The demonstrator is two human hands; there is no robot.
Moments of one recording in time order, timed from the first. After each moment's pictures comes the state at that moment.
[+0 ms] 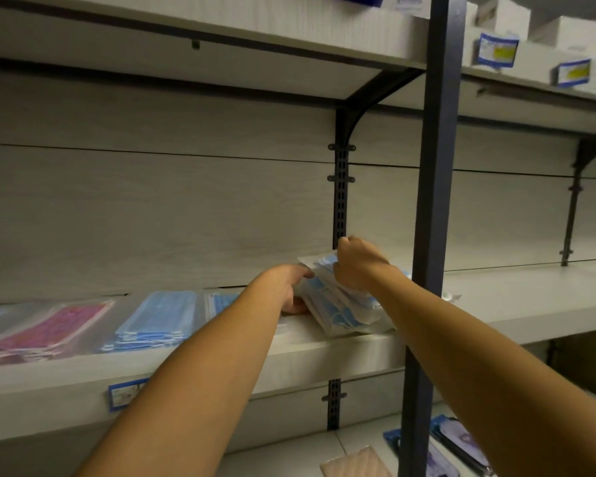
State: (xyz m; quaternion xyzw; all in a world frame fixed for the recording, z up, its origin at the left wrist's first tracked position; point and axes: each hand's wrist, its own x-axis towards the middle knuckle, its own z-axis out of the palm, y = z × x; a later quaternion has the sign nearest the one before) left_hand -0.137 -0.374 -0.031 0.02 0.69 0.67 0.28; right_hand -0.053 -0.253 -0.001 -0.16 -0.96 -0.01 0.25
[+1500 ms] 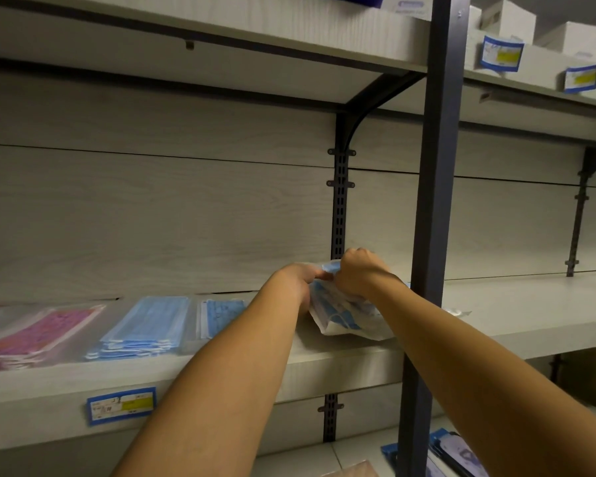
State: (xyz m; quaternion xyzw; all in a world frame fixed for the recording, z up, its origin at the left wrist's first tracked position) left_hand -0.125 -0.346 -0.016 0.09 0.72 0.63 0.28; right_hand -0.056 -0.245 0.000 -0.22 -0.95 0.01 0.20
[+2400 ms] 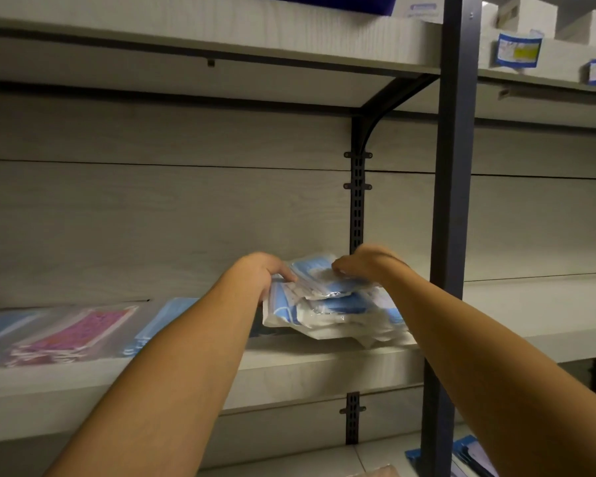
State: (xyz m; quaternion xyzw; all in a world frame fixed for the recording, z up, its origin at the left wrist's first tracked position) left_hand -0.166 -0.427 0.001 0.03 0.81 0.56 0.18; right_hand -0.055 -0.260 0.026 -0.26 -0.93 0.21 0.12
